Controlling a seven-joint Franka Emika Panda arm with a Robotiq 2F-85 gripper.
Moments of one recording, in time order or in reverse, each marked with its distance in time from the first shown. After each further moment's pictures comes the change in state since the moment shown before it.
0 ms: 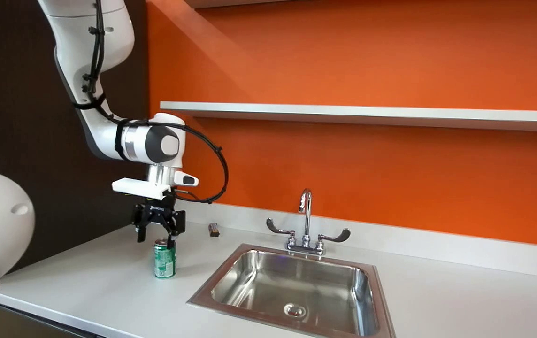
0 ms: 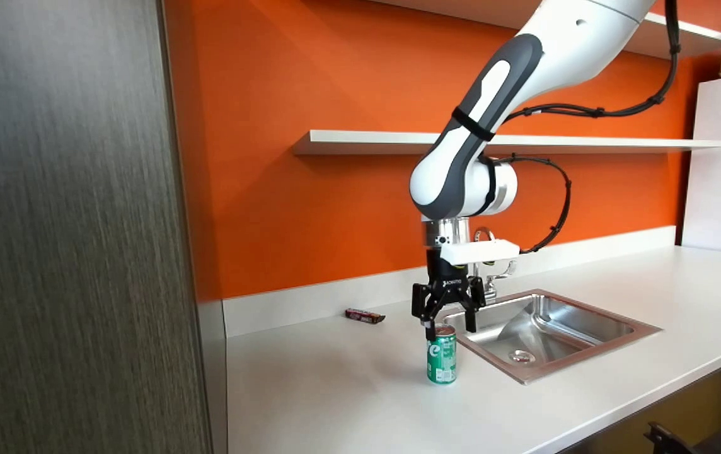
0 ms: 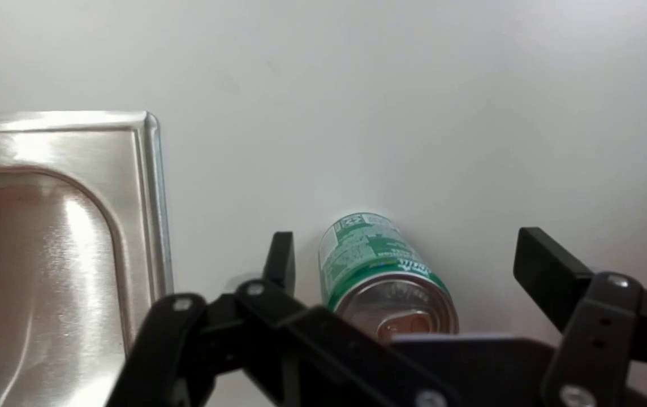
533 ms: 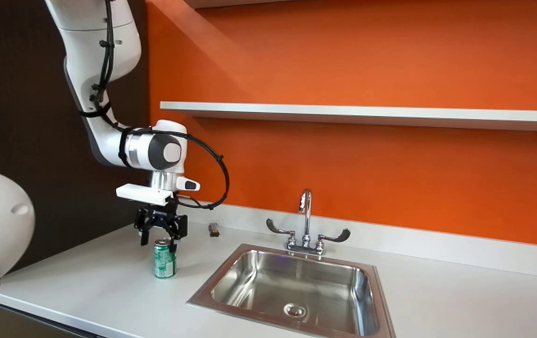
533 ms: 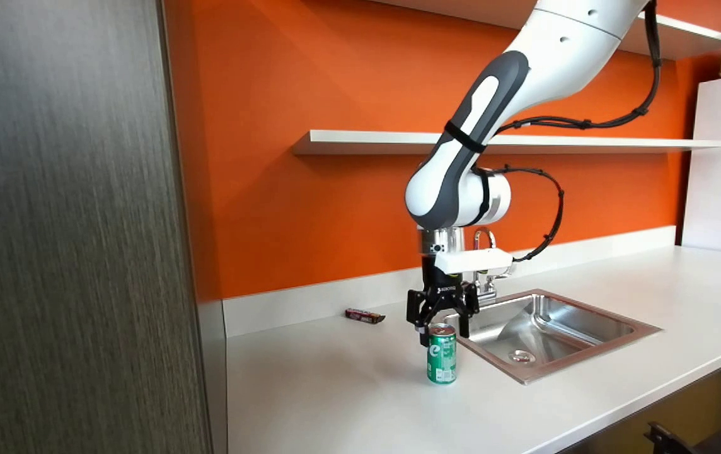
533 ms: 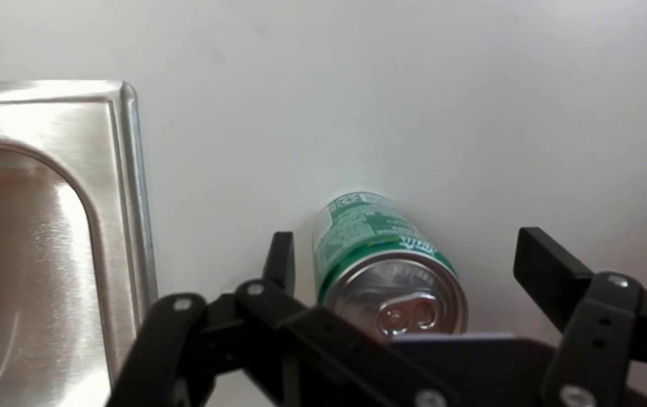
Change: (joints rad) arm 0.000 0.066 0.000 0.031 0.000 0.051 0.000
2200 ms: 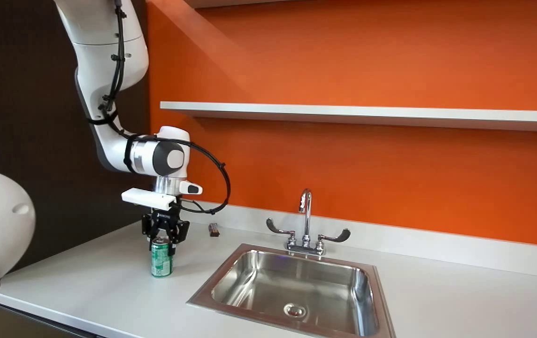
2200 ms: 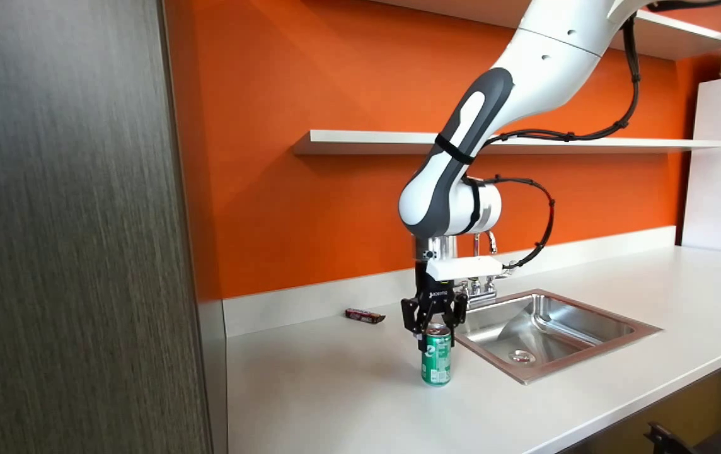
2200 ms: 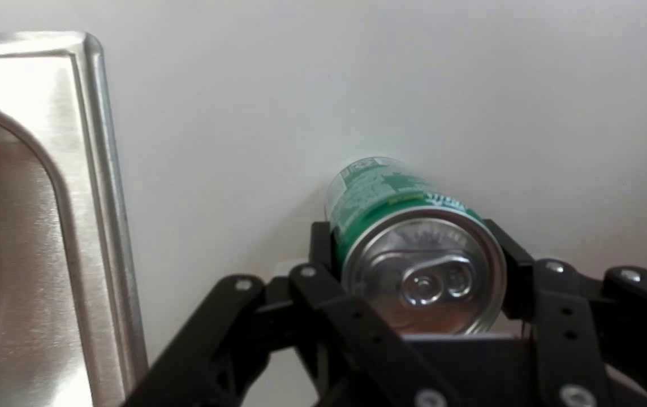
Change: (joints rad) arm 0.006 0.075 -0.005 0.053 0.005 0.044 0.006
